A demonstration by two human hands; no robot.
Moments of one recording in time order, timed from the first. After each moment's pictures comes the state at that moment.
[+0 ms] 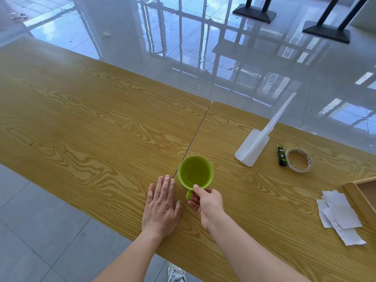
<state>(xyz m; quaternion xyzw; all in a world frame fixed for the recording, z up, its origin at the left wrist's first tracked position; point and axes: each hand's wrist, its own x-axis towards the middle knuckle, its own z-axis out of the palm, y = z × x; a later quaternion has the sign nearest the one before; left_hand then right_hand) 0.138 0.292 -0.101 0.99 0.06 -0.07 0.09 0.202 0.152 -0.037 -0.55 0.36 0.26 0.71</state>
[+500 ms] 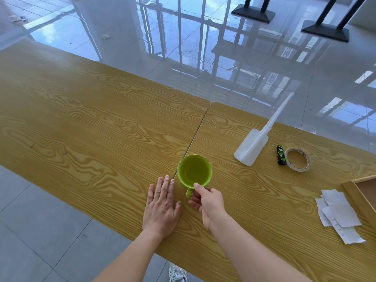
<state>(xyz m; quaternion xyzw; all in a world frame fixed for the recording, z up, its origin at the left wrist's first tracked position) 0.138 0.292 -0.099 0.99 0.06 -0.07 0.10 0.202 0.145 -0.036 -0.55 0.34 0.26 0.72</state>
